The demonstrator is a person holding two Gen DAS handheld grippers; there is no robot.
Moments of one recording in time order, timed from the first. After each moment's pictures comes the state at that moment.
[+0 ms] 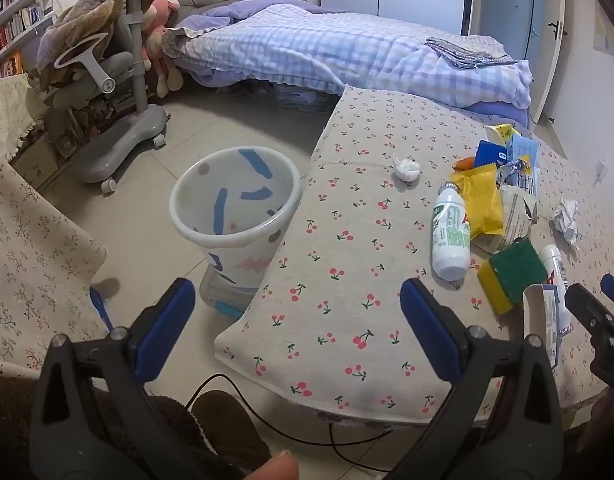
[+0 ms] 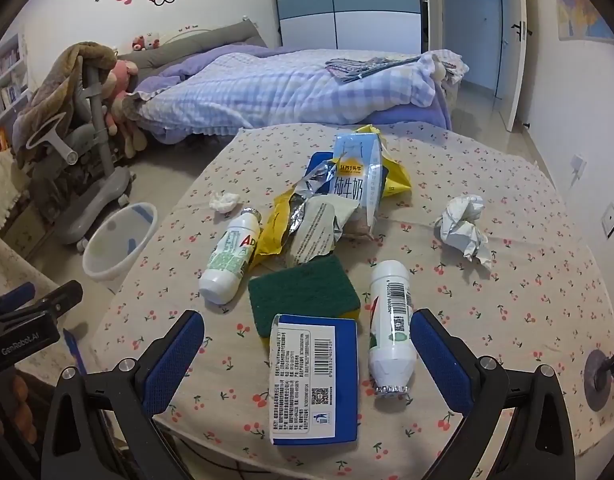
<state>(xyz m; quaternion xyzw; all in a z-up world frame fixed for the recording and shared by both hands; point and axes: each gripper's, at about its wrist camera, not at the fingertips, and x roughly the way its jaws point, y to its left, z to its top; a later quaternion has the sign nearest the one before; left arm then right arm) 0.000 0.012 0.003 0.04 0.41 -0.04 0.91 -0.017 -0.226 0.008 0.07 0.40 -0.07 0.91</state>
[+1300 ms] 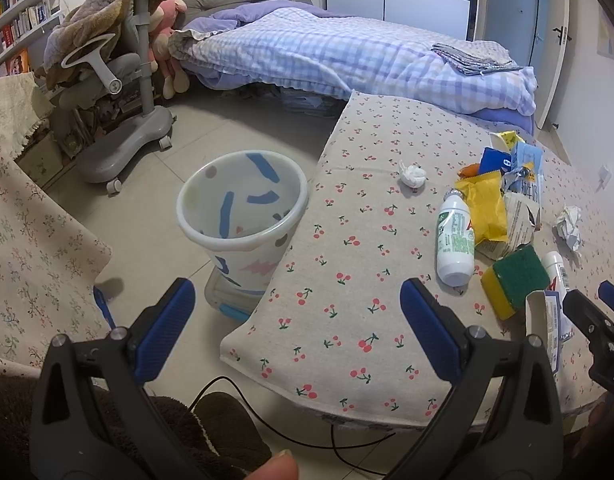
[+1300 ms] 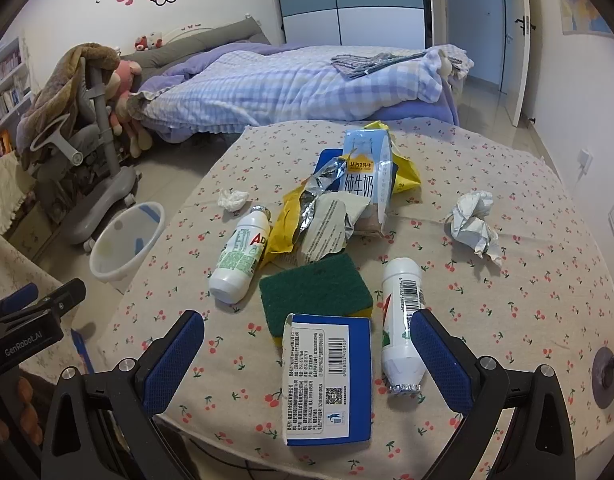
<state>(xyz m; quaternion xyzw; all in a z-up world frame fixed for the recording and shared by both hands) -0.001 0.015 0.008 0.03 0.41 -0.03 0.91 -0.014 -0.224 0.008 0.08 0.41 -0.06 0.91</state>
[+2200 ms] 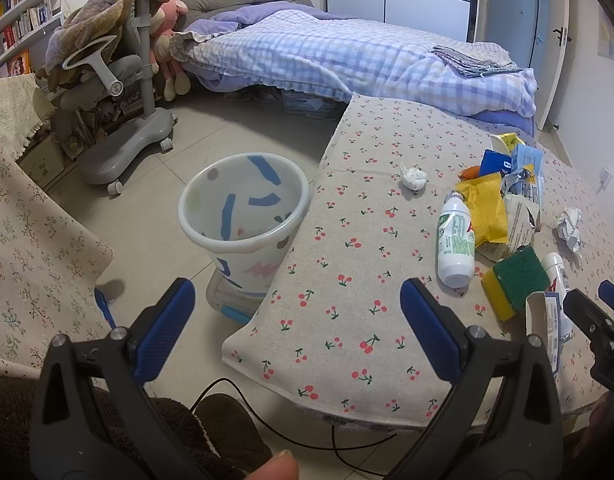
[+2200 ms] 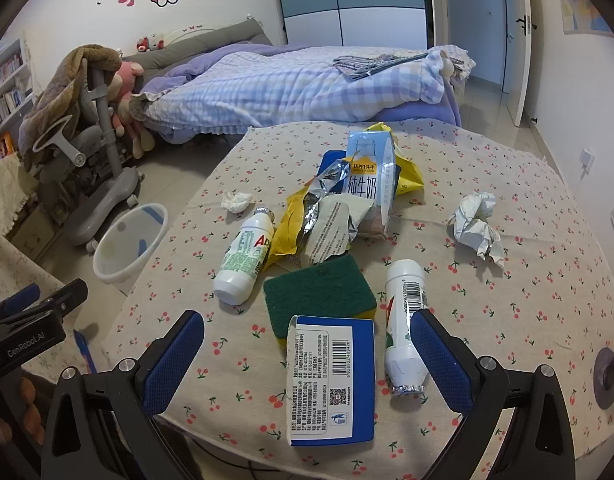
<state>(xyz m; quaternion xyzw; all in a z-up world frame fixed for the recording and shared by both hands) -0.001 0.016 0.008 0.03 0.40 -0.02 0.91 -0.014 -0.222 0.010 0.08 0.40 -0.06 0.91</state>
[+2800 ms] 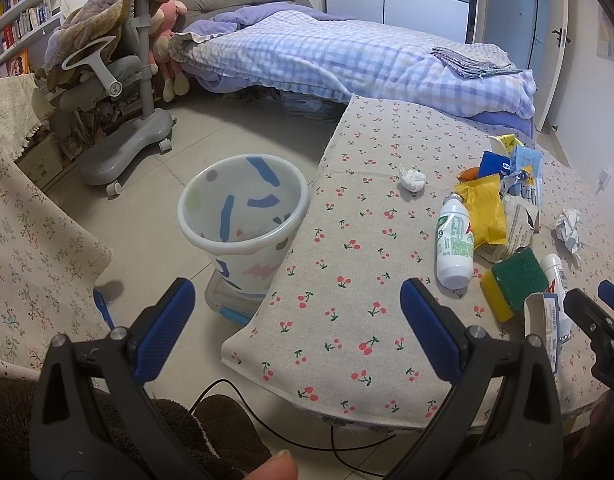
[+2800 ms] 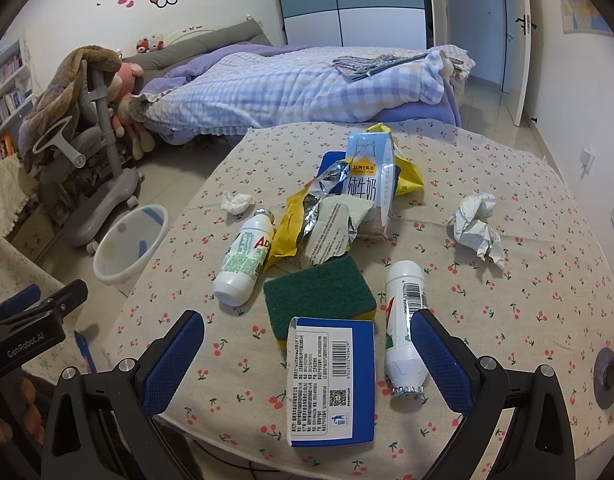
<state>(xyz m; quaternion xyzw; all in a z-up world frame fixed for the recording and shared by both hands) -0.001 0.016 0.010 0.03 0.40 -0.03 0.91 -0.014 -0.222 0.011 0.08 0.40 -0.06 0.91</state>
